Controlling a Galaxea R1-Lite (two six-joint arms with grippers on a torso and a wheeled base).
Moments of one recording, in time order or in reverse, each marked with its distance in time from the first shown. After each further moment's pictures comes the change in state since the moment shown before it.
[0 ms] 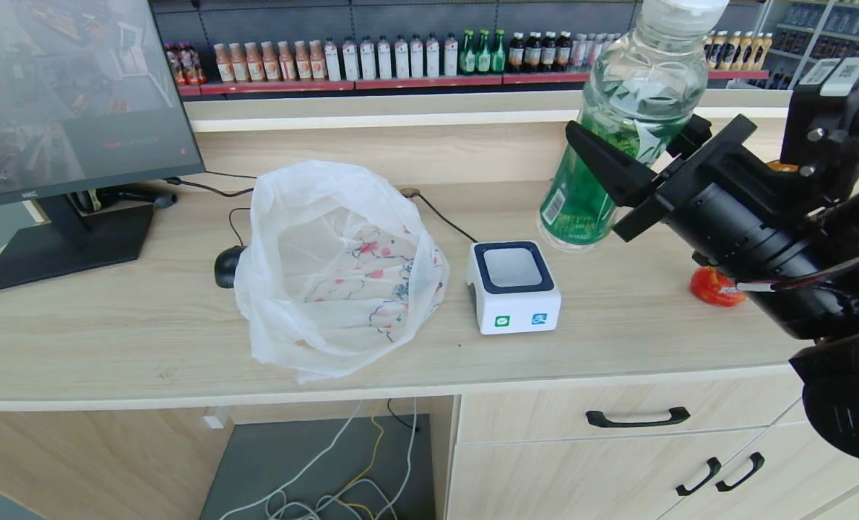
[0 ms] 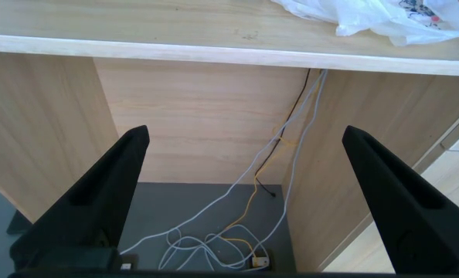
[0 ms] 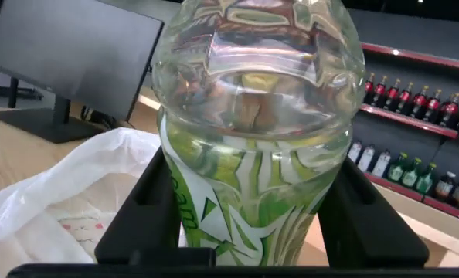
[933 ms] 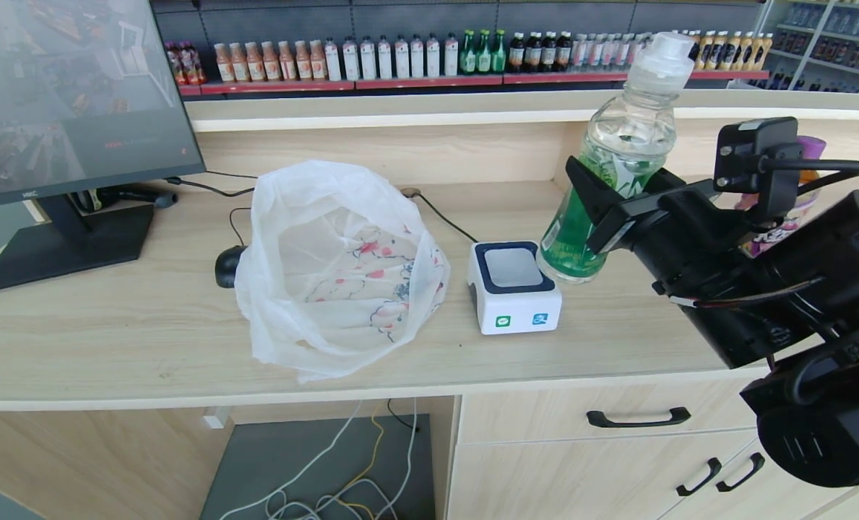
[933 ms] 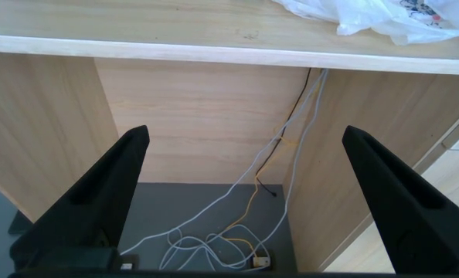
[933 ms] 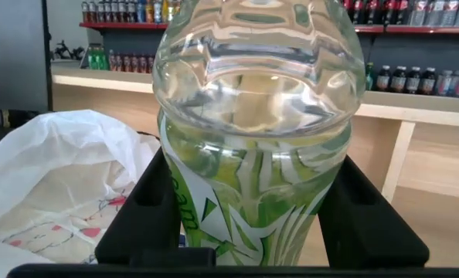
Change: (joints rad) left arm -0.001 0.000 0.000 0.000 0.000 0.004; right arm 0.039 0.082 0.057 -0.037 -0.384 0.110
